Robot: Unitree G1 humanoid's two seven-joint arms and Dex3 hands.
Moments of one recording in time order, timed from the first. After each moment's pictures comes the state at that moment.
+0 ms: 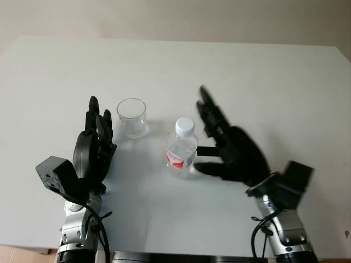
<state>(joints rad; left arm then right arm) -0.15 0.07 0.20 0.14 -0.26 -0.14 -0.18 -0.12 -0.19 0.12 0.11 0.13 -0.21 0.51</state>
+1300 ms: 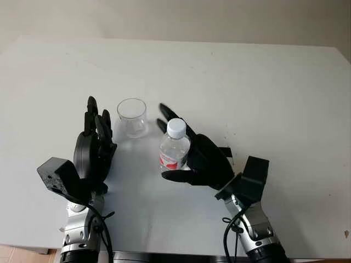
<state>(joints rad) -0.15 0.05 0.20 0.14 -0.25 -0.15 -0.14 -0.20 -0.06 0.19 0.15 0.17 -0.15 0.54</state>
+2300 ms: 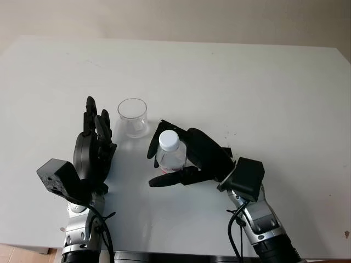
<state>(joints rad) -0.15 0.04 0.20 0.14 -0.25 -0.17 -0.14 -0.30 -0.14 0.21 0.18 -0.03 -0.24 0.43</state>
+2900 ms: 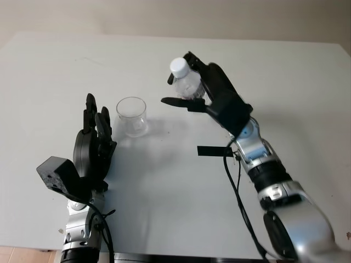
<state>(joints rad) -0.17 0.04 0.20 0.15 -0.25 -0.17 -0.14 -0.97 -0.22 0.21 0.98 -0.43 -0.40 -0.12</state>
